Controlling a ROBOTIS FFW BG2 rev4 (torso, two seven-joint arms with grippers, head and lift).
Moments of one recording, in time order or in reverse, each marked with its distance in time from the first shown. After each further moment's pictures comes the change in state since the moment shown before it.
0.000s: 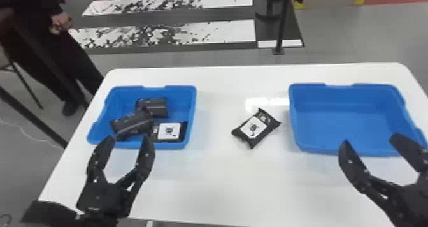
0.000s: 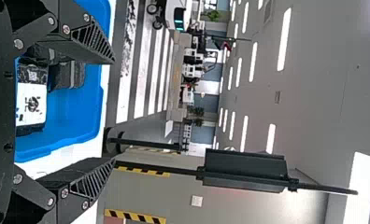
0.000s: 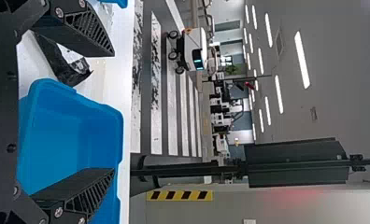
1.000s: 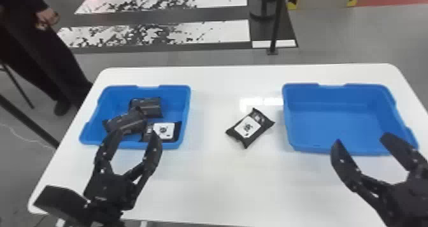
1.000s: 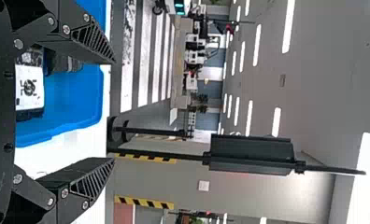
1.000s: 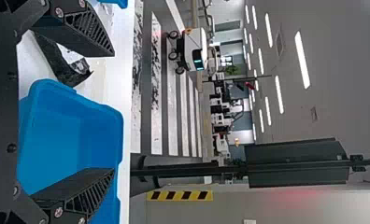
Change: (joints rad) left arm -0.066 0.012 -0.030 0.017 -0.061 0.067 -0.038; right arm 0.003 0.000 -0.001 -0.003 0.000 0.003 0.000
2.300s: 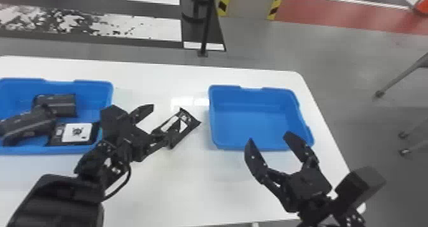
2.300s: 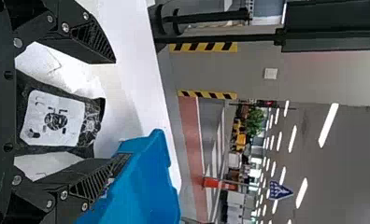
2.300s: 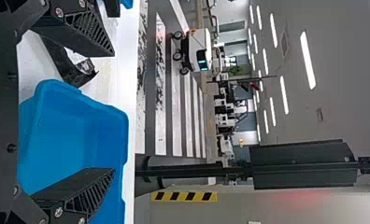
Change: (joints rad) left arm -0.606 0.000 -0.312 0.521 -0.208 0.301 -0.169; right arm -0.015 0.000 0.006 0.012 0.011 0.019 0.001
